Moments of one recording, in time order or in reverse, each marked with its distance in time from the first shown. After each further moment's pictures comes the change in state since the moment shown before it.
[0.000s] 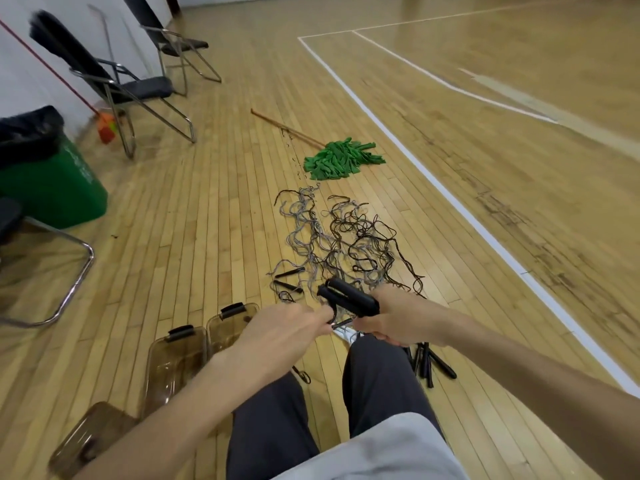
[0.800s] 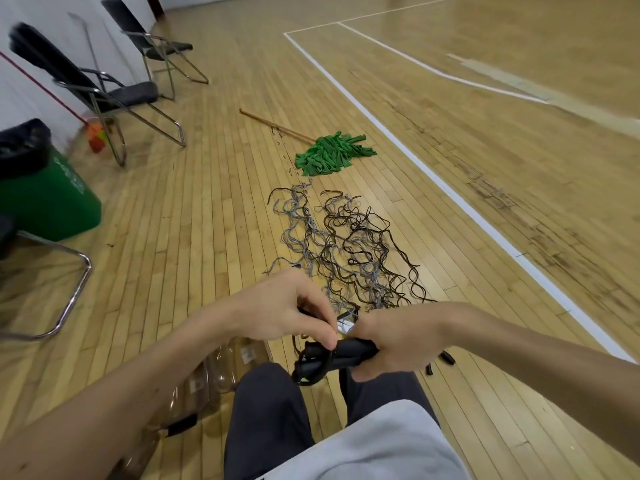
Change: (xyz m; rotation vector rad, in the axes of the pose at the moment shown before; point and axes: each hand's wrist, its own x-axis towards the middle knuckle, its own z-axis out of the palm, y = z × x) left_hand 0.022 -0.001 -0.049 -0.880 -0.190 0.204; right_hand -0.043 -0.010 -0.006 -0.481 -0.308 -0.280
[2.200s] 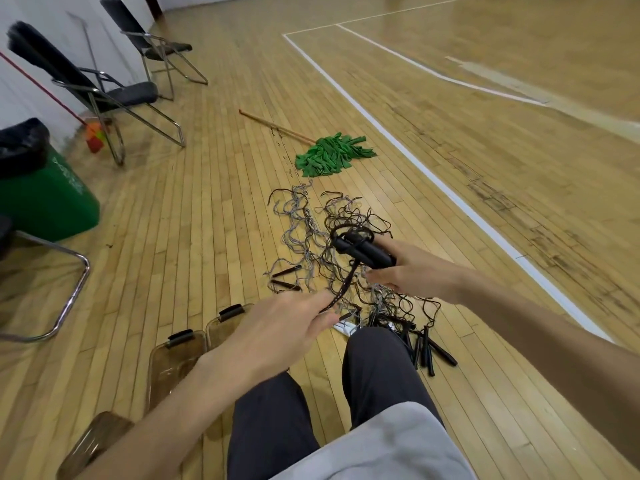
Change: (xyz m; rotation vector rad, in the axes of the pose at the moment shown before) left_hand -0.019 -0.019 0.036 0.607 0.353 -0.107; right_hand 0.020 0.052 -0.027 0.478 0.571 0.097
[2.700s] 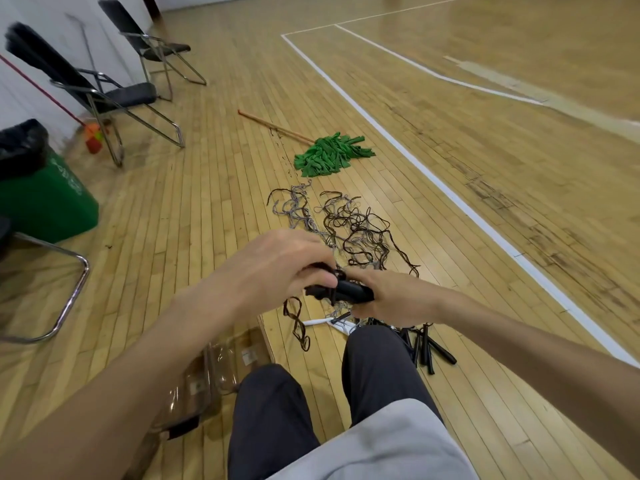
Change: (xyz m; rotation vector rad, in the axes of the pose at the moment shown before) left_hand 0.032 -0.003 -0.067 0.050 0.083 0.292; right_hand -0.009 -0.018 0.031 -0.365 -0.160 -0.003
